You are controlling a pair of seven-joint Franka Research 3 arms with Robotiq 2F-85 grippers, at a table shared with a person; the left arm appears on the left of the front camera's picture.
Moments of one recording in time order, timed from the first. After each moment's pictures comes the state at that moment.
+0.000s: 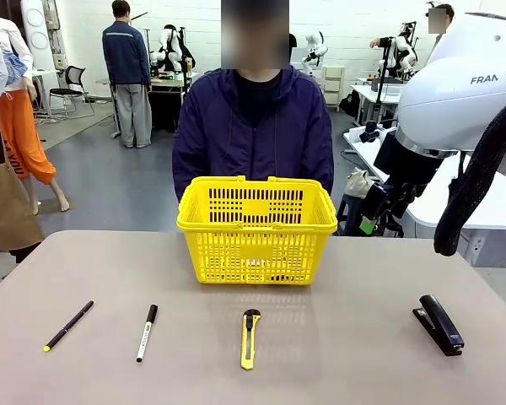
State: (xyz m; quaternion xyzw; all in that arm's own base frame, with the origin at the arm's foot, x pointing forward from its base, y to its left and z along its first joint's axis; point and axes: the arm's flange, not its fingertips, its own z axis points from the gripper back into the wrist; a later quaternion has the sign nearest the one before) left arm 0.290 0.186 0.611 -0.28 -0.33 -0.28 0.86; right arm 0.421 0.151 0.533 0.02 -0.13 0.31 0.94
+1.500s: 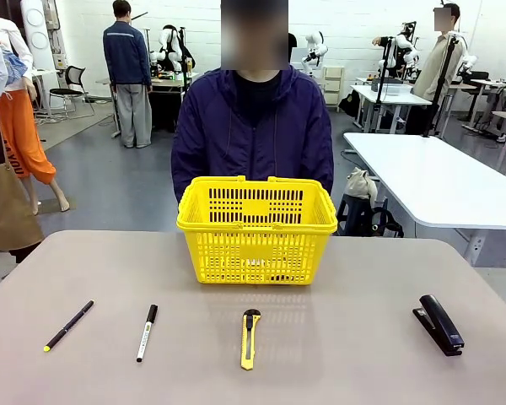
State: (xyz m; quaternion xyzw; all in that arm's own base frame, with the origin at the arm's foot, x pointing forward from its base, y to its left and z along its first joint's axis) left arm 0.290 0.186 0.611 -0.27 -0.33 -0.28 0.86; right arm 0.340 -0.106 0.624 0.27 -0.27 0.37 0.85
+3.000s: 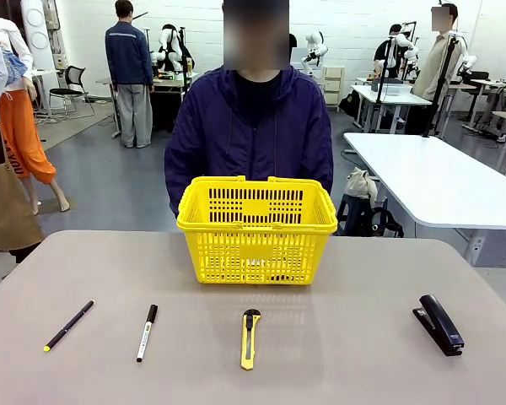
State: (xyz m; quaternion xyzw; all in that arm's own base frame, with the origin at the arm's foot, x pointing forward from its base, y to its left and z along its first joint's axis) left arm 0.289 0.186 0.611 -0.28 -0.33 -0.28 0.86; right arm 0.317 -0.217 0.574 0.28 -0.33 0.41 0.80
